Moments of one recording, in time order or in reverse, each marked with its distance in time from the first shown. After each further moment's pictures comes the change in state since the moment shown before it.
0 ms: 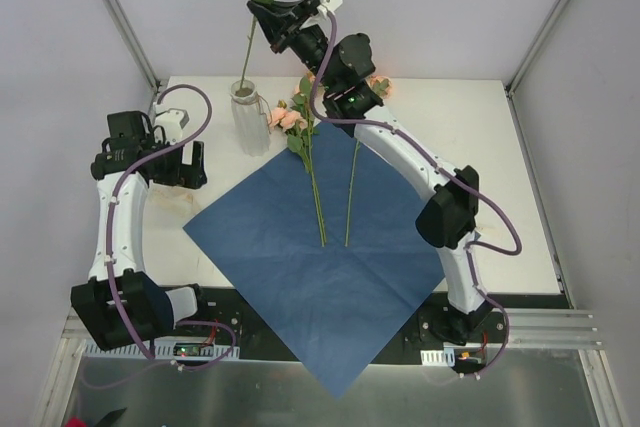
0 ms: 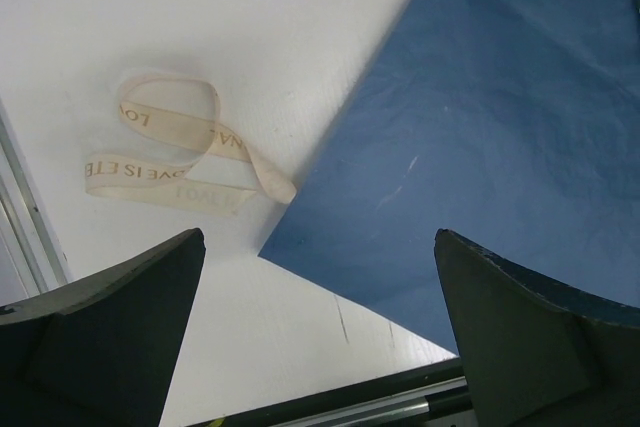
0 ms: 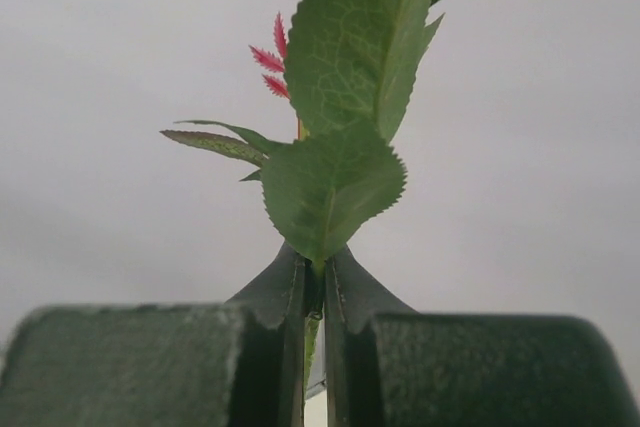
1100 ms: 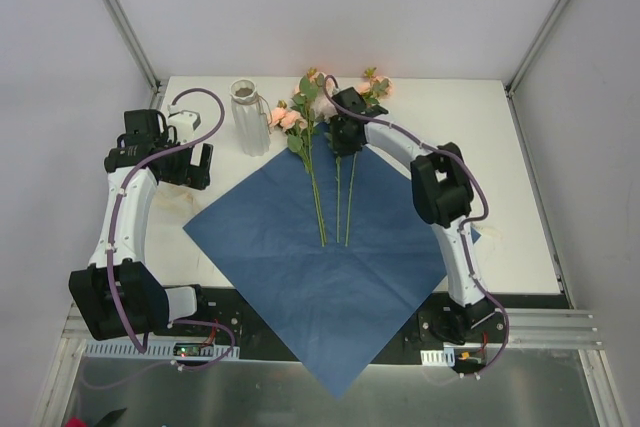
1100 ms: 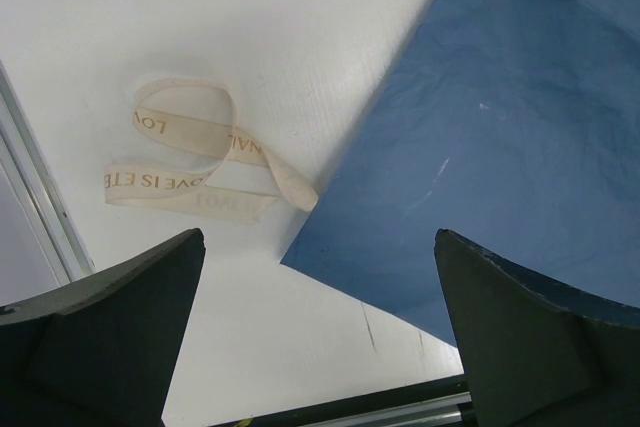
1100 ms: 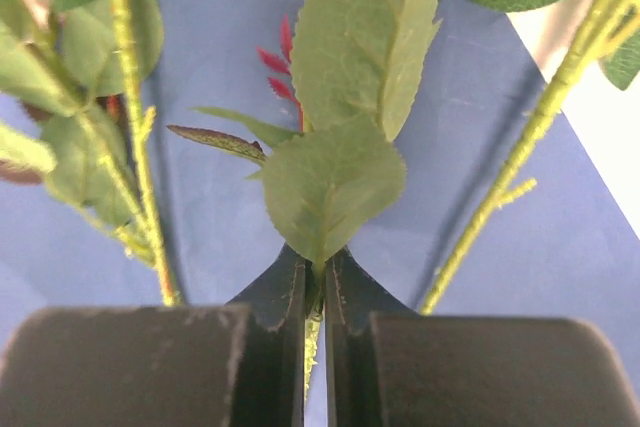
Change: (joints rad) left arm -0.078 0.035 -0.031 0.039 -0.106 0.041; right arm -0.209 0.240 -0.239 -1.166 0.201 0.261
